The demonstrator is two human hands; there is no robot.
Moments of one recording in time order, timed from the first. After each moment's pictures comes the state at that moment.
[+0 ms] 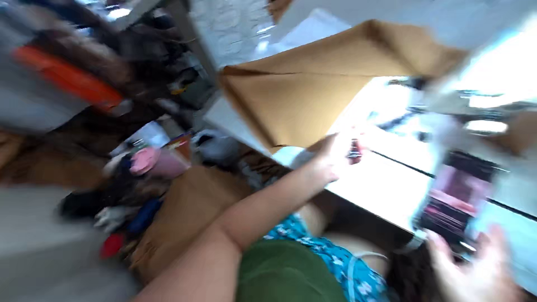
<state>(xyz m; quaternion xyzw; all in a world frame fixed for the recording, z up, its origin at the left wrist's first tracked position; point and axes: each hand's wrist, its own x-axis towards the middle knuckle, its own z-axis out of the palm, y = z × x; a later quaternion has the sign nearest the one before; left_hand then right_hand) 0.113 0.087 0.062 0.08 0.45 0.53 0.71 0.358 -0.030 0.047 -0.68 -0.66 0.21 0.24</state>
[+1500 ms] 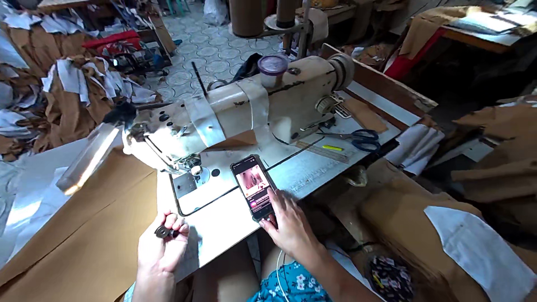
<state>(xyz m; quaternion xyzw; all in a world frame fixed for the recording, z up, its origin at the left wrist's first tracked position) 0.117 0.097 0.052 0.17 0.41 0.55 0.71 0.345 -0.027 0.049 -0.77 -0.55 0.26 0.20</state>
